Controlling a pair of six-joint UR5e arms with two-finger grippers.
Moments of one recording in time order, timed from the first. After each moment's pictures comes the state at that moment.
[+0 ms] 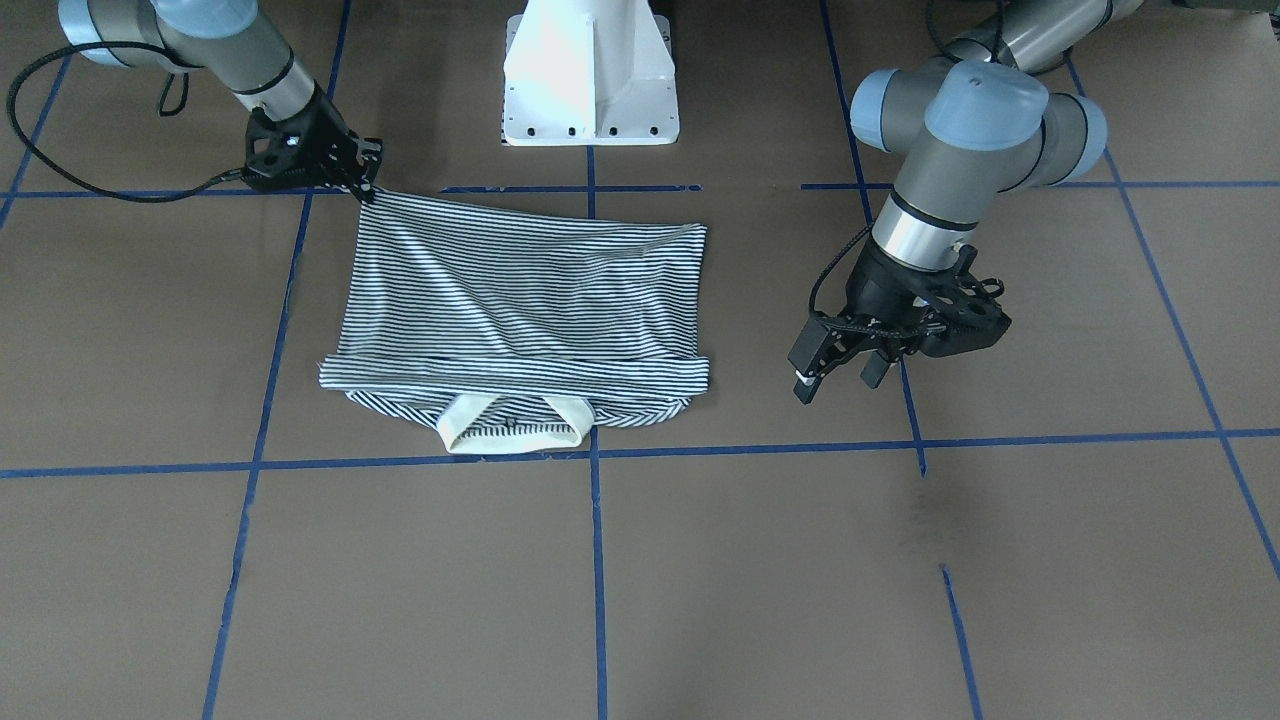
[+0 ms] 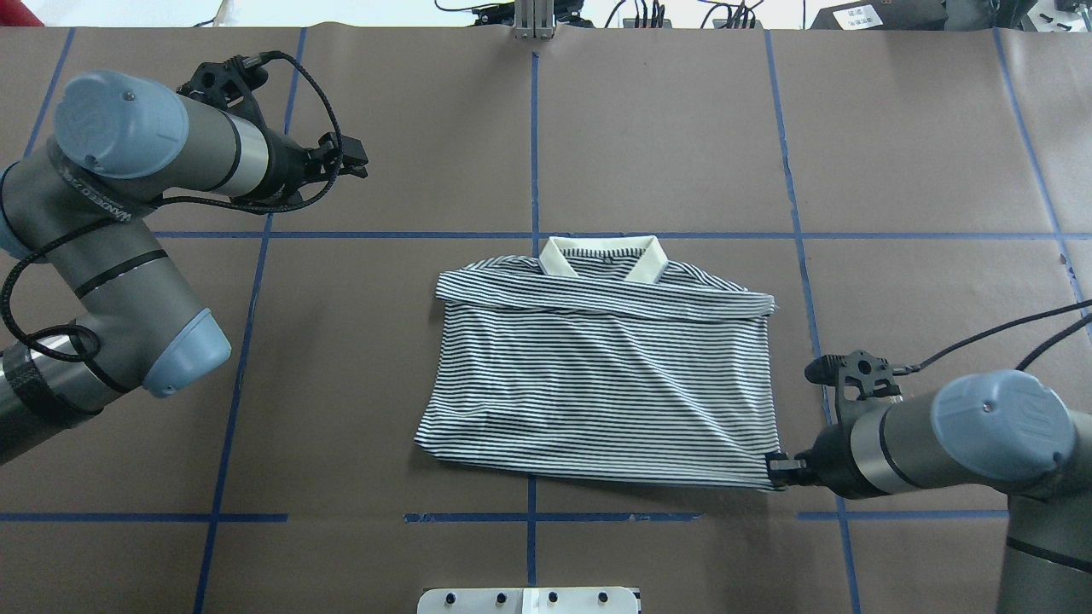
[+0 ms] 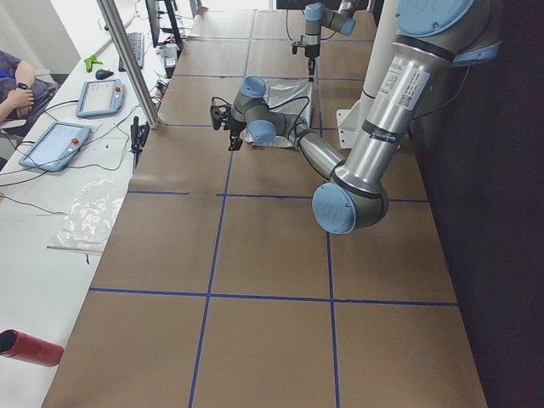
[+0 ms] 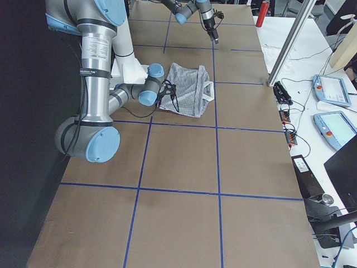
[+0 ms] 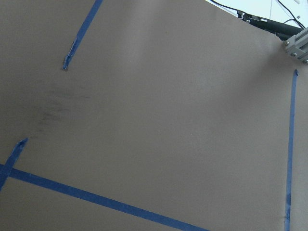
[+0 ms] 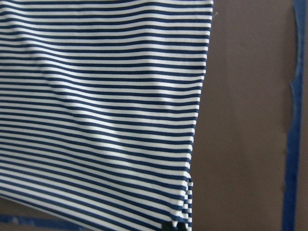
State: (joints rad) left arm -0.79 -2.02 -1.71 -2.03 -1.83 -1.47; right arm 0.34 -1.72 2.13 -1.09 1.90 1.38
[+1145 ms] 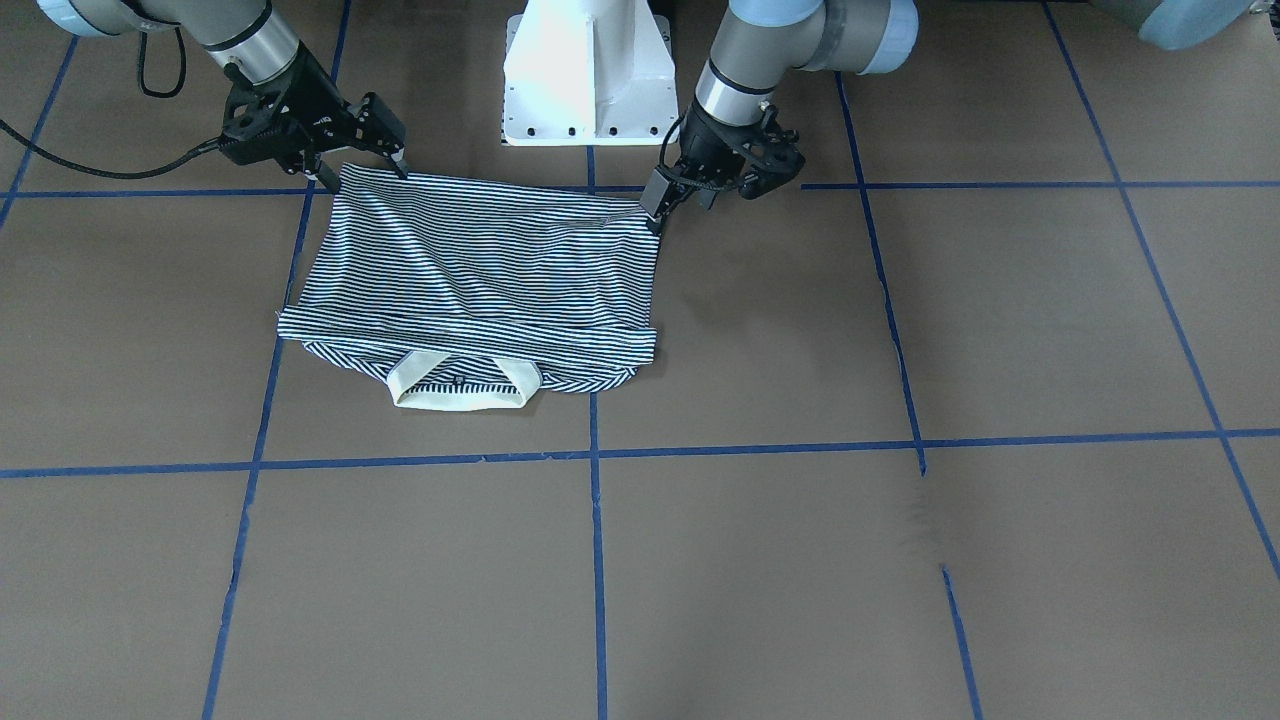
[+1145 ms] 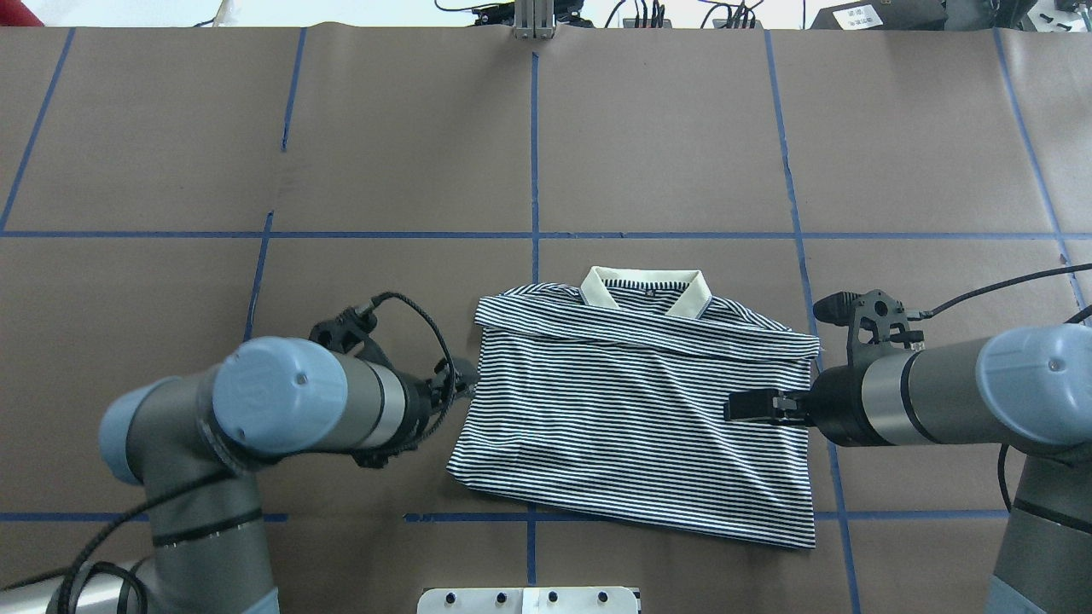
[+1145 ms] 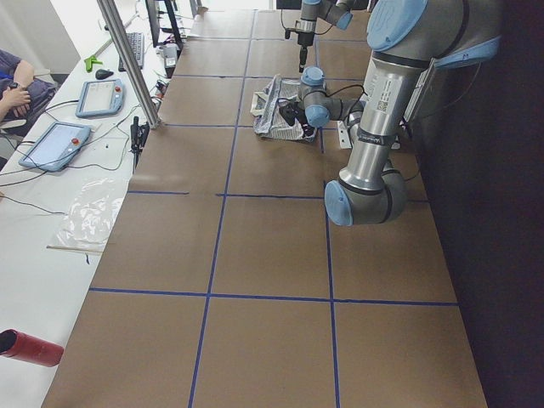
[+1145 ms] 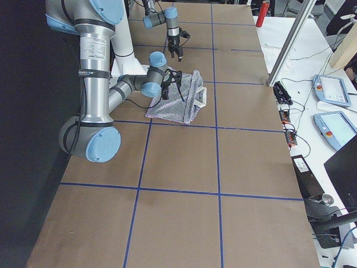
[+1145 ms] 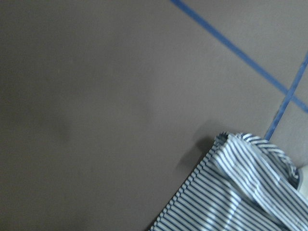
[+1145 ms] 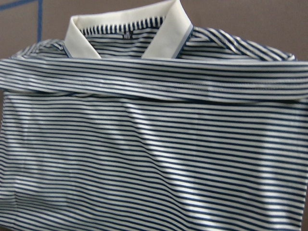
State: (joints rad) left arm -0.29 -1.99 -1.94 -1.80 -1.70 -2.11; right arm 0.48 -1.59 2.16 -1.07 1.86 1.39
